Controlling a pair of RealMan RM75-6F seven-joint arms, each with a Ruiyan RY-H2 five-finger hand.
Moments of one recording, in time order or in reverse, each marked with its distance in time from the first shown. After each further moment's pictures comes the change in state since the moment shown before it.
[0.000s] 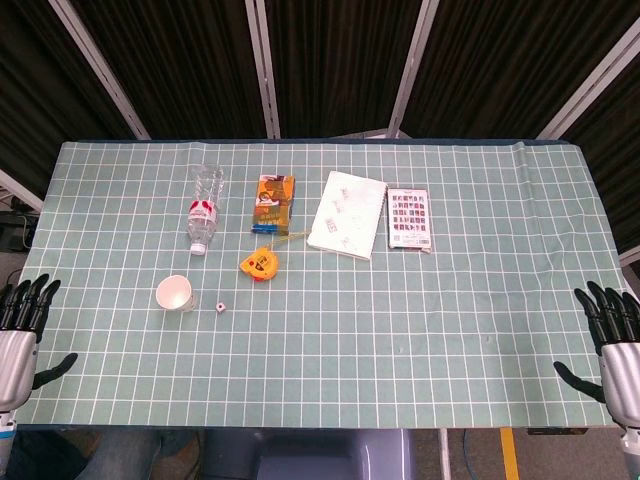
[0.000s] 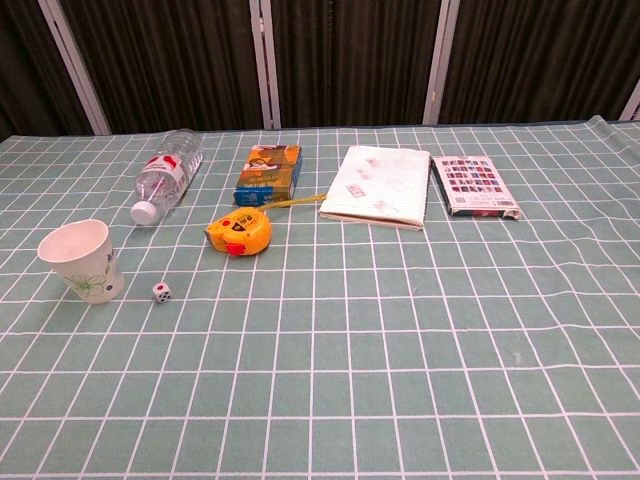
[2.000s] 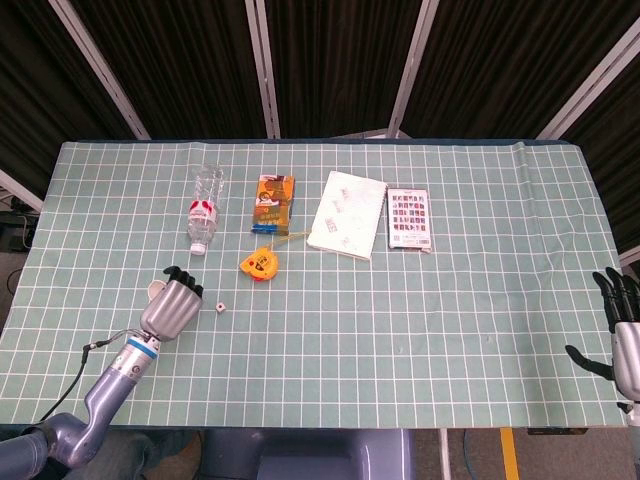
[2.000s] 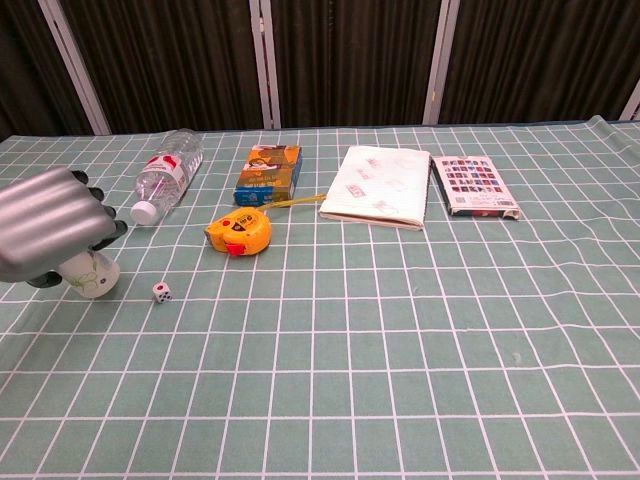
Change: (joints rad) left arm -0.464 -0.439 -0.038 0.523 -0.030 -0.480 0.694; right arm 0.048 -0.010 0.059 0.026 0.169 -0.108 0.028
